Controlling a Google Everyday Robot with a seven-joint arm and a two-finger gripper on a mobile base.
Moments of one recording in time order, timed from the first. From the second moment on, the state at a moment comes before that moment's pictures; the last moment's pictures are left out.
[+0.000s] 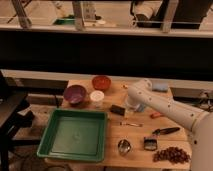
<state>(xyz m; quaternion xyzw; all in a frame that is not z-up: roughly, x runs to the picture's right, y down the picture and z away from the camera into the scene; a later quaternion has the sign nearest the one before) 0.149 0.133 0.904 -0.27 -0.04 0.09 0.96</state>
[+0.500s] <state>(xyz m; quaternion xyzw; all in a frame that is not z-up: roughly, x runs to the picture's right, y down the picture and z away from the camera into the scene) 0.167 0.120 0.909 -0.27 -0.02 0.10 0.96</state>
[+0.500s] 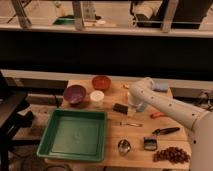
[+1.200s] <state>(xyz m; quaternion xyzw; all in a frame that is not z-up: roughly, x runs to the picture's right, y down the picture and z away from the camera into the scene) 0.130 0.101 0.919 -0.26 -0.03 0.08 0.96</state>
